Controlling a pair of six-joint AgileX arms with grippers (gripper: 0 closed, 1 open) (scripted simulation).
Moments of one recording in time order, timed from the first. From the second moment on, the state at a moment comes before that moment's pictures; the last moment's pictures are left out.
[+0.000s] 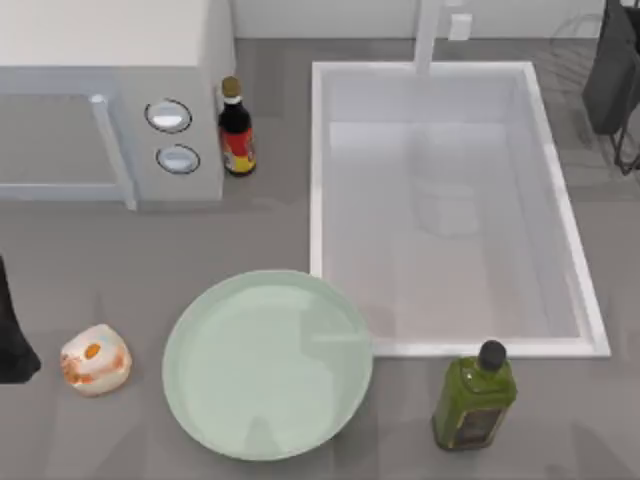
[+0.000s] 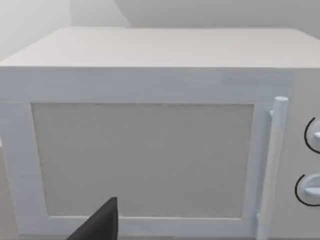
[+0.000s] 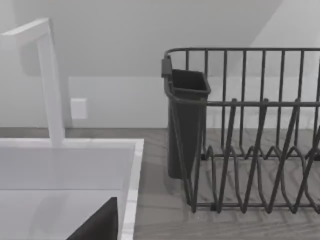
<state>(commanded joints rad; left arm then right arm) 0.00 0.00 0.00 0.00 0.00 0.00 0.00 0.00 0.00 0.00 0.00 0.00</state>
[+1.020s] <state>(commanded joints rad) -0.15 1.13 0.67 -0.66 0.00 0.53 0.00 0.00 0.00 0.00 0.00 0.00</state>
